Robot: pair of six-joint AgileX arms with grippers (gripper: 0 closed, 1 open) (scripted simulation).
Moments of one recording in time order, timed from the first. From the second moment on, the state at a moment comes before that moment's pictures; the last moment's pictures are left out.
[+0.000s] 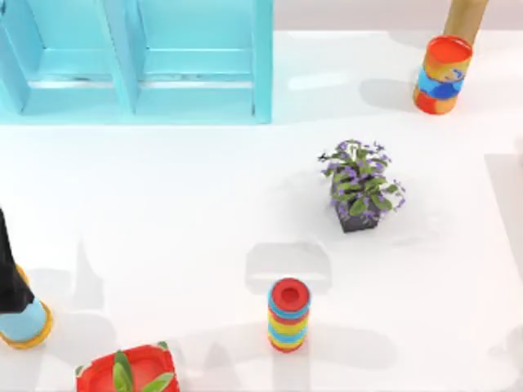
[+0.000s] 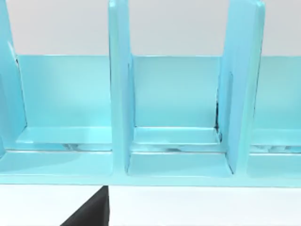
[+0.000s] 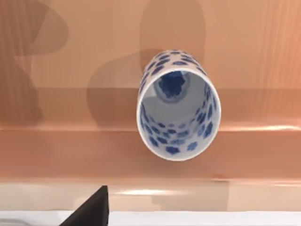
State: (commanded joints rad) left arm 0.00 0.00 0.00 0.00 0.00 0.00; right arm -0.70 1.50 1.20 -1.27 0.00 -0.69
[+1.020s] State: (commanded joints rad) left arm 0.00 0.00 0.00 0.00 0.00 0.00; right arm -0.69 1.61 0.89 -0.86 0.00 -0.68
